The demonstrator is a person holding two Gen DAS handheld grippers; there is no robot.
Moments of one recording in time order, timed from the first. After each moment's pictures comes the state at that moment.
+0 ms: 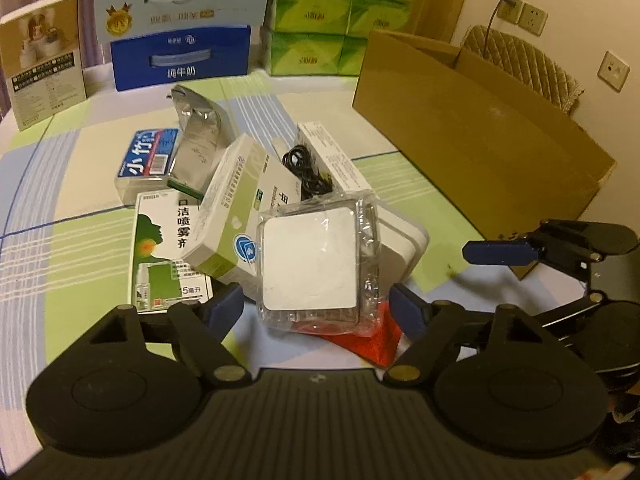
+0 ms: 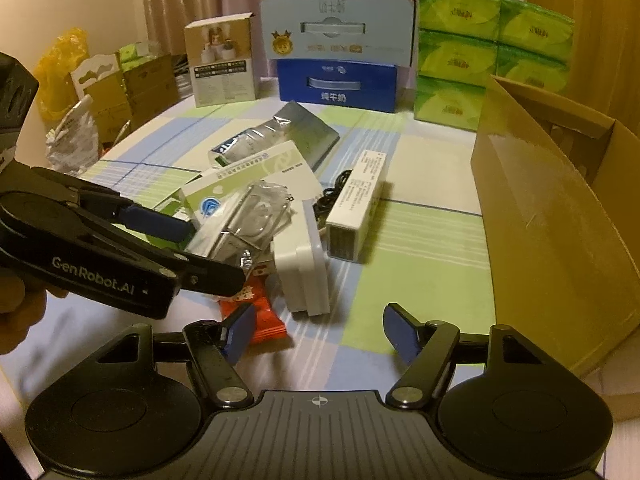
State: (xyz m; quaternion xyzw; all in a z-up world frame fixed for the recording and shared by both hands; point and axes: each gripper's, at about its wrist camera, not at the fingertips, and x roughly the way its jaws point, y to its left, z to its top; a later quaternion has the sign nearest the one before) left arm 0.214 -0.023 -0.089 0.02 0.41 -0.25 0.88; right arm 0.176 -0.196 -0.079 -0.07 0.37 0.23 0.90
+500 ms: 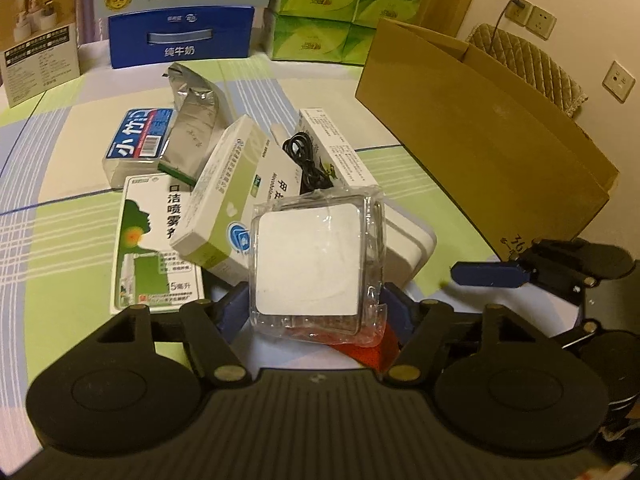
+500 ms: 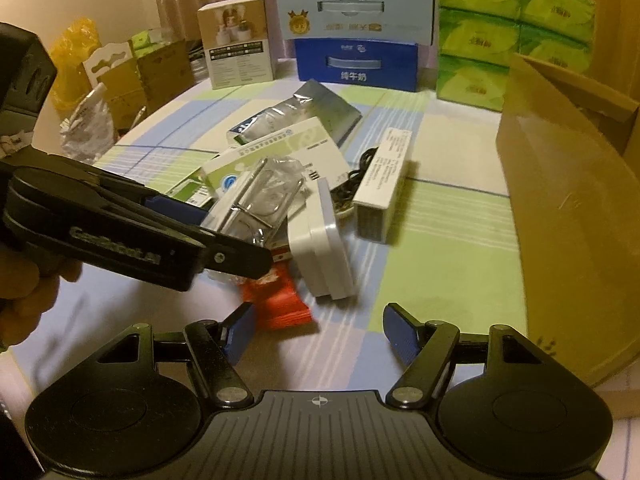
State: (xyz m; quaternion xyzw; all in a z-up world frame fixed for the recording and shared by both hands) left arm 0.224 -0.020 -0.095 -0.01 0.43 -0.25 0.87; right arm 0.175 -0.190 -0.087 -0.06 0.39 0.27 0.88
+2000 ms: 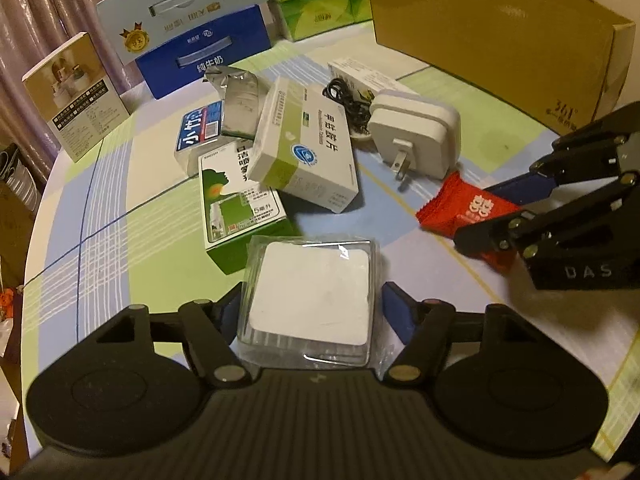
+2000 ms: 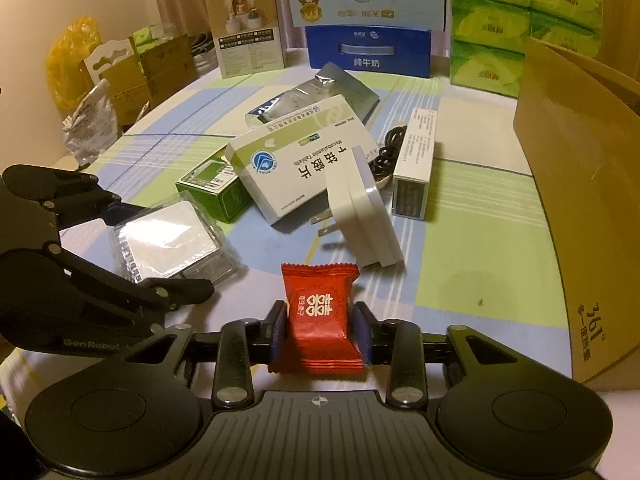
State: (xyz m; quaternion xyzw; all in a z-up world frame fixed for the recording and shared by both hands) left arm 0.172 -0.010 -0.115 0.19 0.40 -0.17 0.88; right arm 0.162 -0.169 -0.101 -0.06 0.40 0.25 0.88
